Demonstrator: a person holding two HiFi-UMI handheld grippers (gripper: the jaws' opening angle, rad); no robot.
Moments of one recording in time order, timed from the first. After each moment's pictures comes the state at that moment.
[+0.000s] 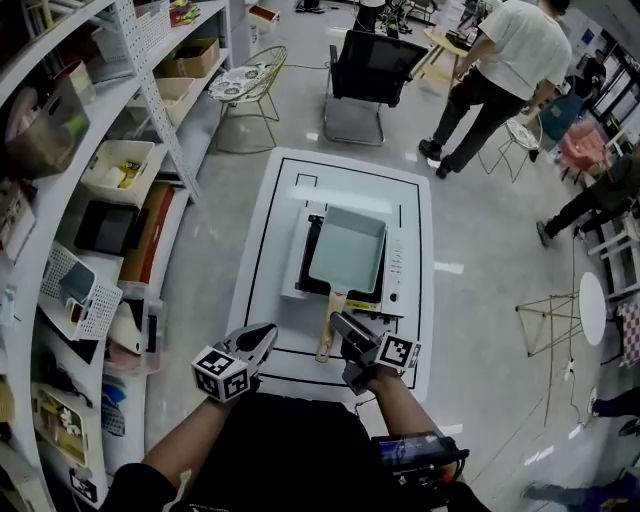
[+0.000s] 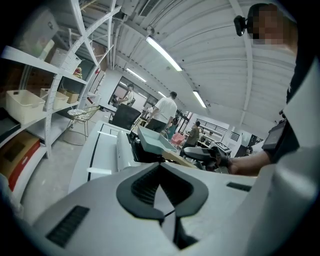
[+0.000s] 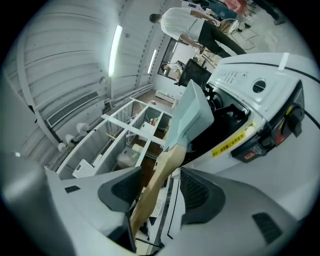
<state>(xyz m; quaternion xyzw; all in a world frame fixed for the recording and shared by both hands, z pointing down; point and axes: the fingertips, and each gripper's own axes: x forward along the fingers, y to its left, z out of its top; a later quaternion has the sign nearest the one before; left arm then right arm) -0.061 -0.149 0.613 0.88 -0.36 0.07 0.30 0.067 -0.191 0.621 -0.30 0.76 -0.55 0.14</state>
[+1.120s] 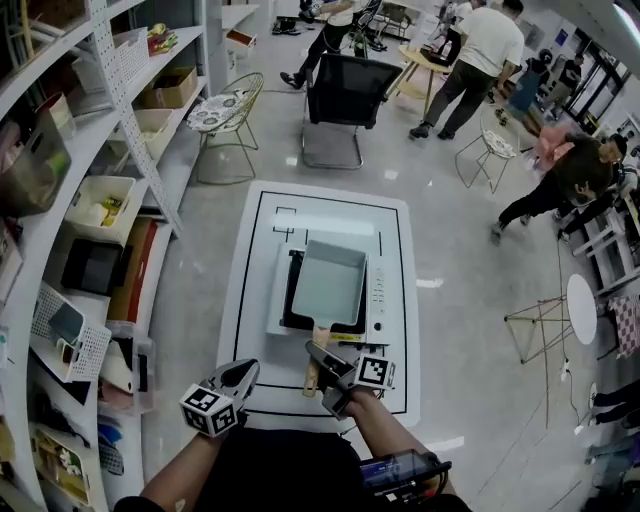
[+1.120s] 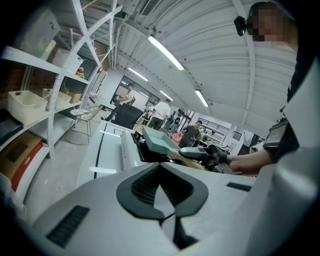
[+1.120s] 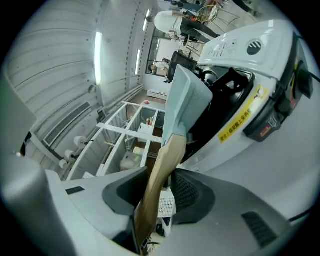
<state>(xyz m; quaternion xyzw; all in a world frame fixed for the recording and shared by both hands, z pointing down) -0.083 -0.156 0.633 0.87 -0.37 0.07 0.31 0.040 -0.204 0.647 -0.29 0.72 -0.62 0.15</state>
